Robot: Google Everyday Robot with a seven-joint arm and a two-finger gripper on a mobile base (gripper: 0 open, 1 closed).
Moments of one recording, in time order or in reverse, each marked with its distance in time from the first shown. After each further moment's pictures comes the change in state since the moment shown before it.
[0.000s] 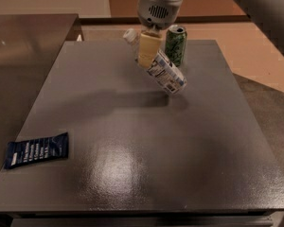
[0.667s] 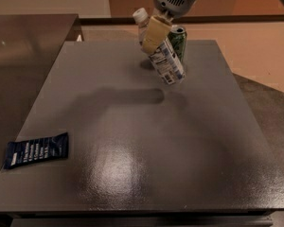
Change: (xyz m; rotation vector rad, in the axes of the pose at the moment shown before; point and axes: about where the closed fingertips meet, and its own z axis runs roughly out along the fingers) arm 0.005 -0.021 -0.030 0.085 -0.174 0.151
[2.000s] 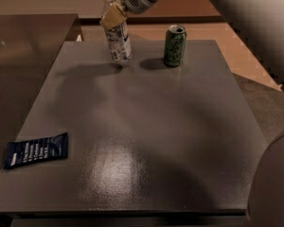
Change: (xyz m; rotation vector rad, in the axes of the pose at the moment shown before) arm -0.114 -0.076 0.068 0.093 -0.417 0.176
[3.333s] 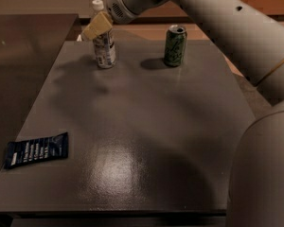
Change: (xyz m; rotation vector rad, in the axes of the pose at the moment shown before) arm -0.007 0.001 0.054 -0.005 -0.058 0.056
